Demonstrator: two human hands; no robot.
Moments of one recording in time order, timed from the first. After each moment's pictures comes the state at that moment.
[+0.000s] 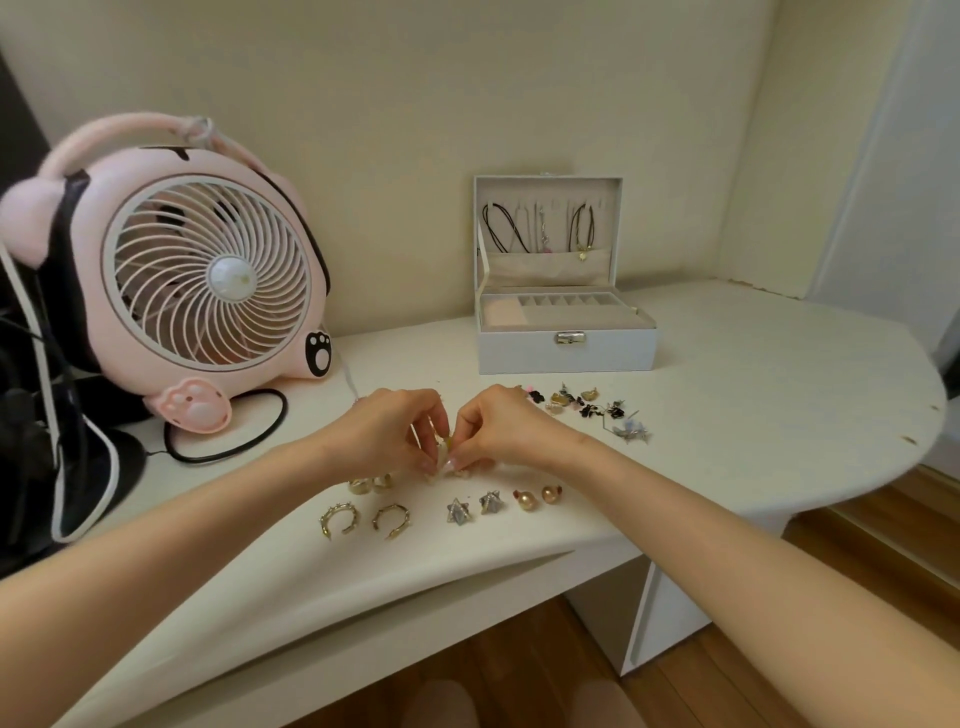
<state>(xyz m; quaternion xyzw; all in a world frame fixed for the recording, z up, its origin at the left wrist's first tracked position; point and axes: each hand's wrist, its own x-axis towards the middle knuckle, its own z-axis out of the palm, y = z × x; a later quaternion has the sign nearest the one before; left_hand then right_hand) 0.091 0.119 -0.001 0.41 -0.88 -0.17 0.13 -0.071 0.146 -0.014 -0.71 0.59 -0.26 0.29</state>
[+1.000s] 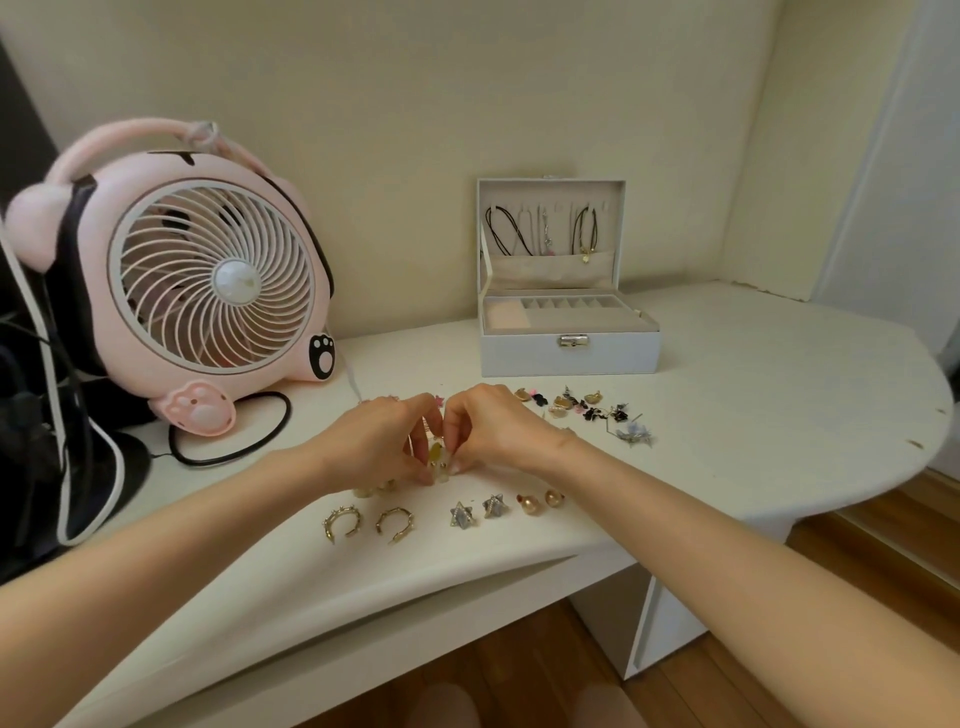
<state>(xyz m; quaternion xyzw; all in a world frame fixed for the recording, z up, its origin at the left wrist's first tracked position) 0.096 0.118 -0.003 0.42 -0.90 -0.10 0.07 -0.059 0.143 -0.007 -0.76 0.58 -0.22 0.20</state>
